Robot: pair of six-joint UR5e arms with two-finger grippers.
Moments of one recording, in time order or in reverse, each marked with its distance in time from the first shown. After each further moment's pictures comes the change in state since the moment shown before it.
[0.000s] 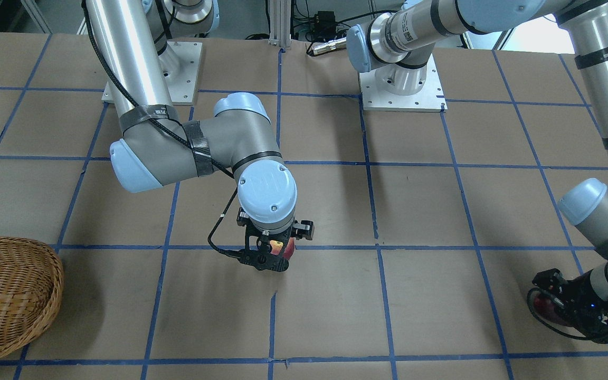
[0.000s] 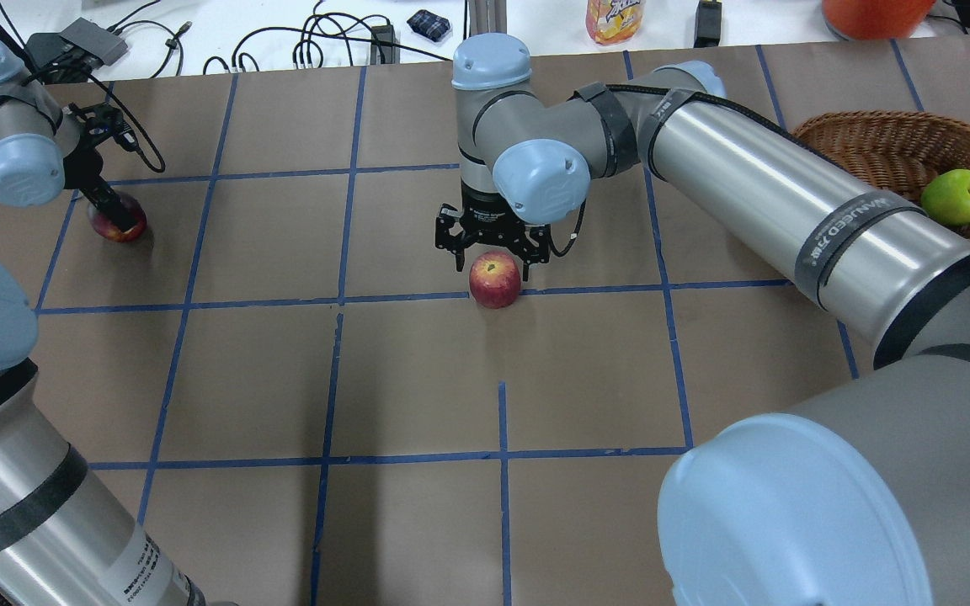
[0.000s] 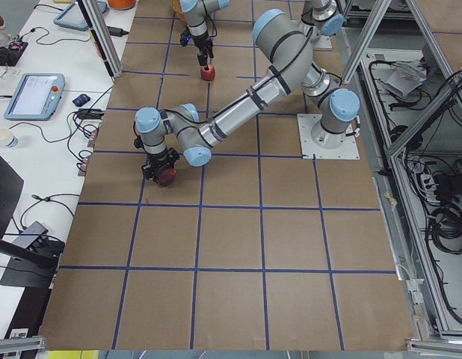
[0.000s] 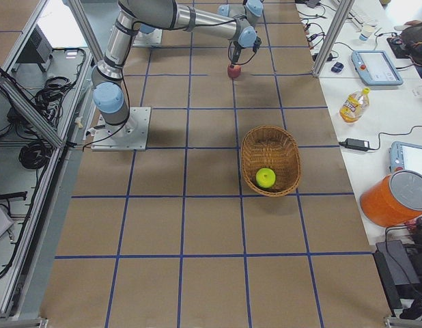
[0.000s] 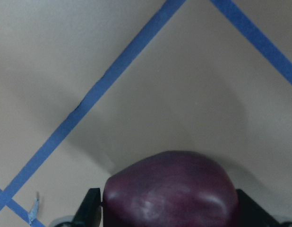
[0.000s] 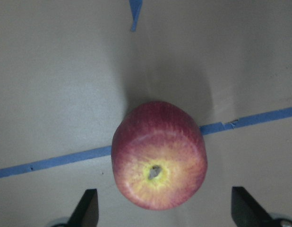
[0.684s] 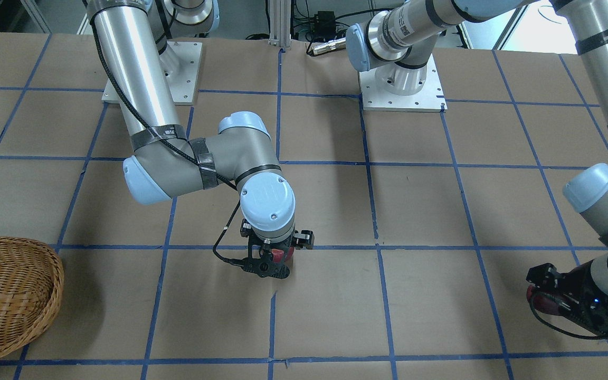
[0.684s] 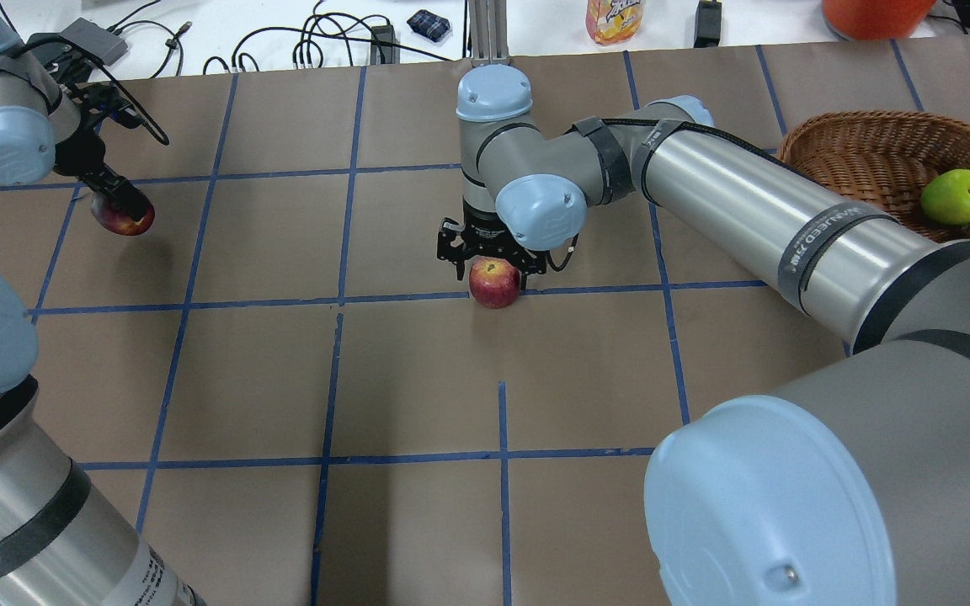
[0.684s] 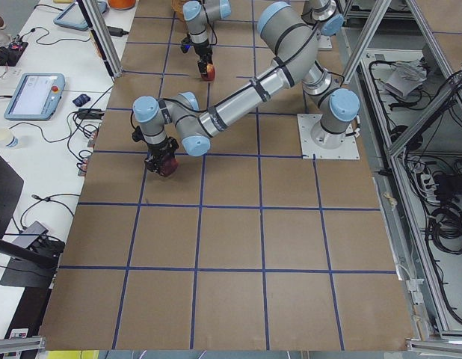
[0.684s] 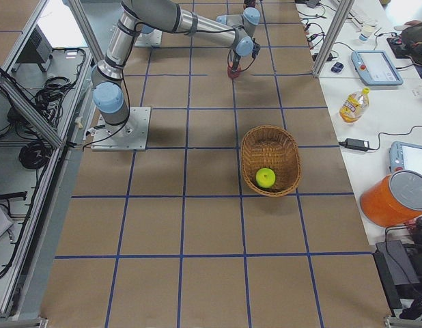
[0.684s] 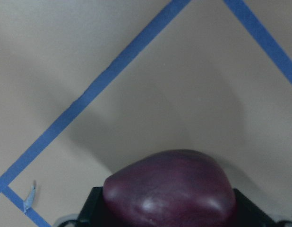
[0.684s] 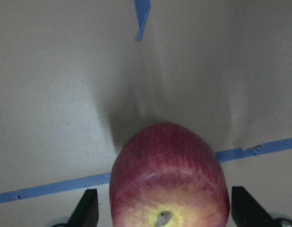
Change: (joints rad) left arm -0.049 0.082 0.004 -0.155 -0.009 -0.296; right arm 0.001 0.031 0.040 -0.093 -0.002 -0.004
